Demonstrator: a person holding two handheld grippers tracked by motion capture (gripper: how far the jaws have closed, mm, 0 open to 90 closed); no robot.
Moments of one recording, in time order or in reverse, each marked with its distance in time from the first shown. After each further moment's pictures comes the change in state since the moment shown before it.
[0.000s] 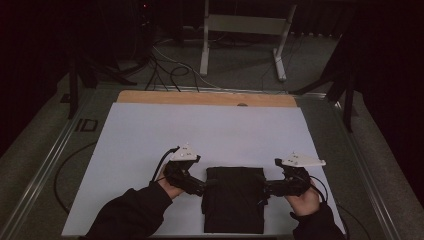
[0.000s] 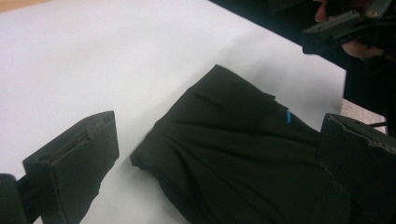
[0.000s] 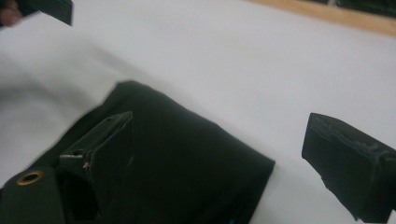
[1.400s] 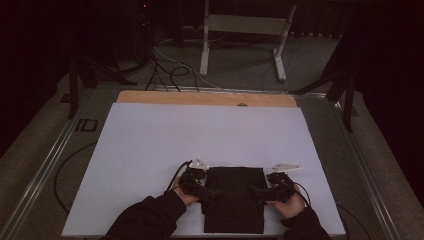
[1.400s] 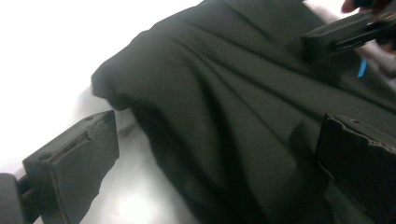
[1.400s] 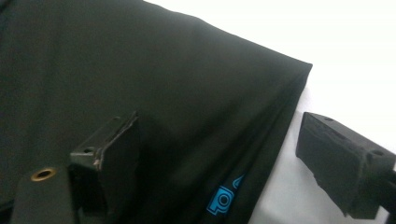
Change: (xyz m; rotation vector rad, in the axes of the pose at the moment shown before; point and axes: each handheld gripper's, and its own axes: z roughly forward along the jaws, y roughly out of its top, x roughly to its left) left arm 0.014 -0.050 0.073 0.162 -0.018 -0.151; right arm -0.012 -0.057 0.063 0.226 -0.017 0.093
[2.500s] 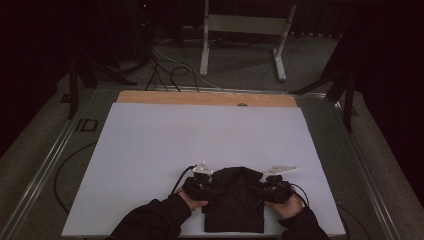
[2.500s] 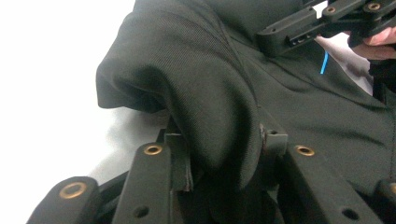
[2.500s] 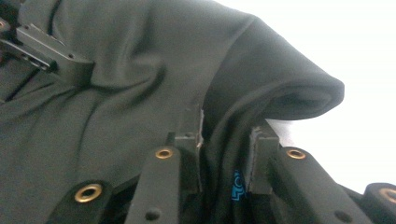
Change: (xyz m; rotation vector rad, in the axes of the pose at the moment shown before) left arm -0.013 -0.004 0.009 0.000 -0.067 0.006; right arm 0.008 -0.001 0.000 0.005 0.131 -0.043
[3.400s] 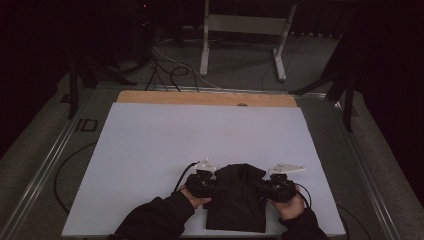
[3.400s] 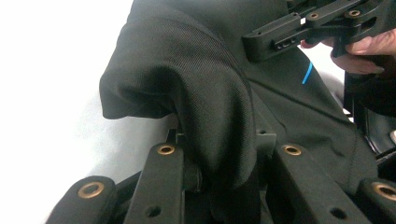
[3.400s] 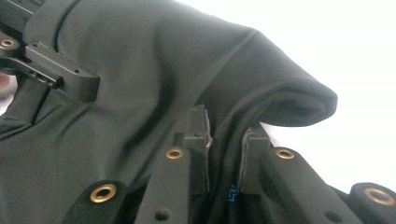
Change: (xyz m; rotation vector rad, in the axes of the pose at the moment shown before) left arm -0.010 0.016 -0.008 -0.051 -0.044 0.027; right arm 0.005 0.007 -0.018 -0.075 -0.026 0.033
